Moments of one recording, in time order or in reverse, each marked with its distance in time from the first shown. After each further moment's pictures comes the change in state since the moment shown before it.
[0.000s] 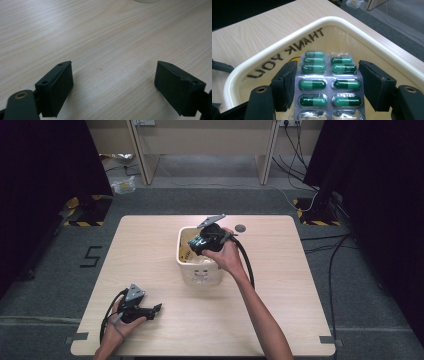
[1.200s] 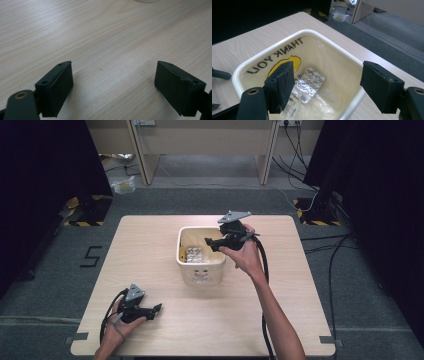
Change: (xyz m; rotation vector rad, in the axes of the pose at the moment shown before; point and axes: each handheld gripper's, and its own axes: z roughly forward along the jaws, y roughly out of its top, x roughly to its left) left arm 0.000 0.000 0.000 0.001 0.001 0.003; right arm -0.020 -0.013 -0.060 -0.116 -0.073 0.040
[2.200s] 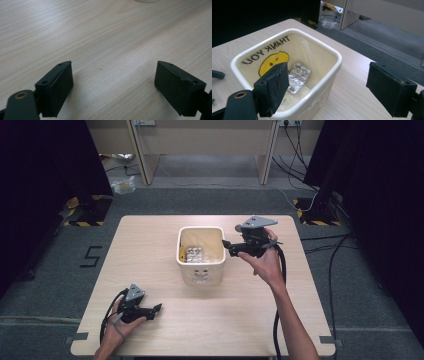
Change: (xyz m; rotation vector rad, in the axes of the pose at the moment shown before) left arm 0.000 0.000 0.000 0.000 0.000 0.000; right arm -0.015 -0.026 -0.050 -0.073 -0.076 0.032
